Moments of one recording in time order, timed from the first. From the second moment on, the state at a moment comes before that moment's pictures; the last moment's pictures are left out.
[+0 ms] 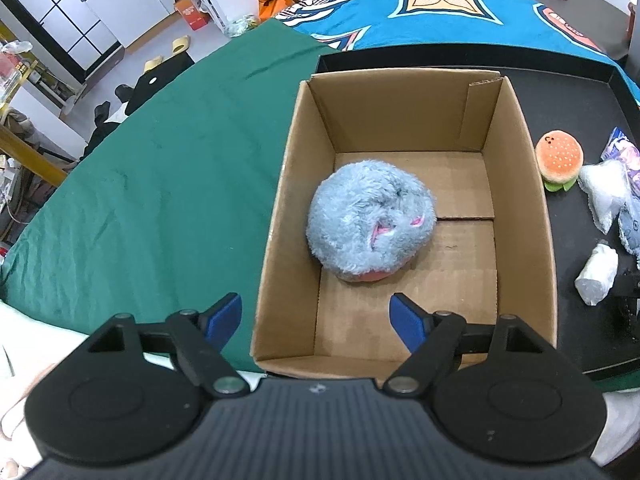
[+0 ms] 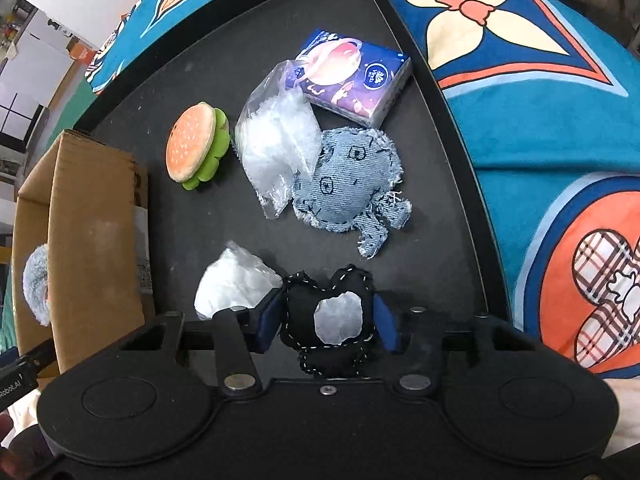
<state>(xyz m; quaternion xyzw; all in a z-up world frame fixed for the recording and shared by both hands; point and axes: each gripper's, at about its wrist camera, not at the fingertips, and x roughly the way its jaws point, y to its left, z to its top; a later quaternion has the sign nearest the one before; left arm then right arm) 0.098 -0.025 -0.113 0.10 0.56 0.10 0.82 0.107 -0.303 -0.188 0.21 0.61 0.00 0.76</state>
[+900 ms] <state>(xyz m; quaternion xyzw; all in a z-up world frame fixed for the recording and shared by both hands) 0.093 -0.003 -0.102 0.07 0.54 0.09 0.83 0.094 -0.288 -0.133 0.19 0.55 0.01 0.82</state>
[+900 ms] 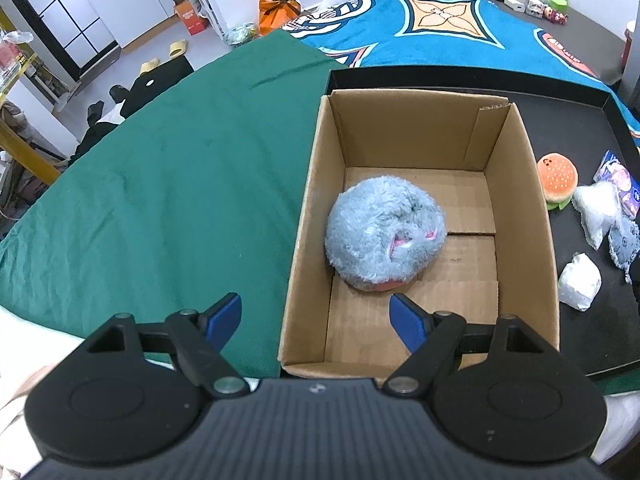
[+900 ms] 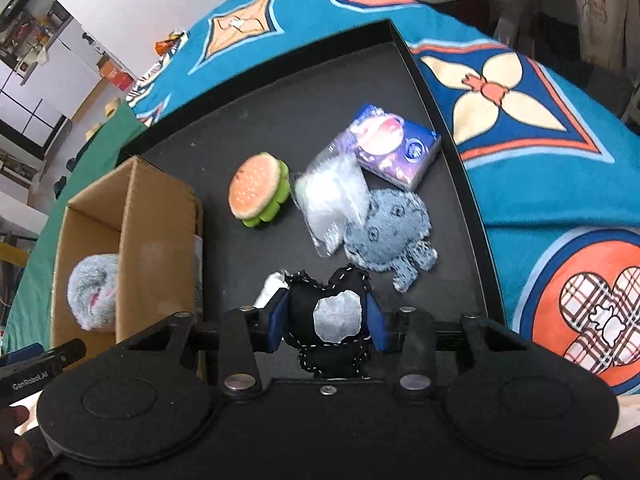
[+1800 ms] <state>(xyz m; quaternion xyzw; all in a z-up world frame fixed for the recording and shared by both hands) 0.095 0.029 -0.101 0.02 0.50 0.07 0.86 0.106 -0.227 -0.074 0.14 0.42 0.10 0.89</state>
